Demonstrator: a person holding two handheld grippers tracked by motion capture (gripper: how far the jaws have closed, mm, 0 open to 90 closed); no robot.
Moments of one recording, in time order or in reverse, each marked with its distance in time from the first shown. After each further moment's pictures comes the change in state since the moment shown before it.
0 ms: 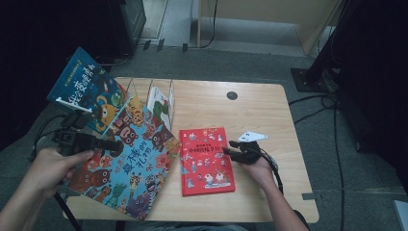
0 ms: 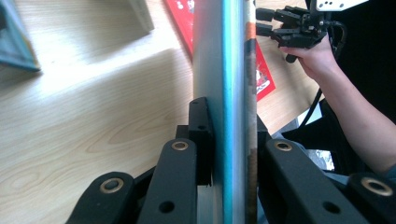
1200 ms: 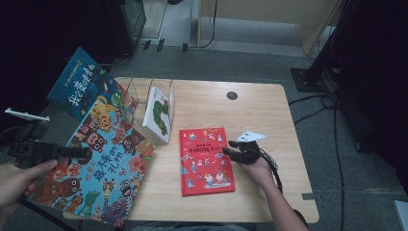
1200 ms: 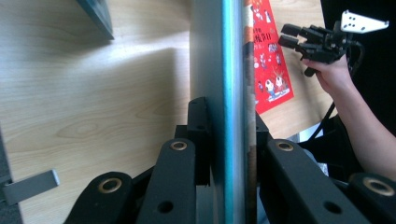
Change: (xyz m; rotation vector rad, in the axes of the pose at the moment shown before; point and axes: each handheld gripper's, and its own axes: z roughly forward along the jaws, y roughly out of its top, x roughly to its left) left arm 0.046 -0.036 -0.050 -0.093 0.044 -0.143; right arm 0.001 0.001 0.002 0.000 0.005 -0.005
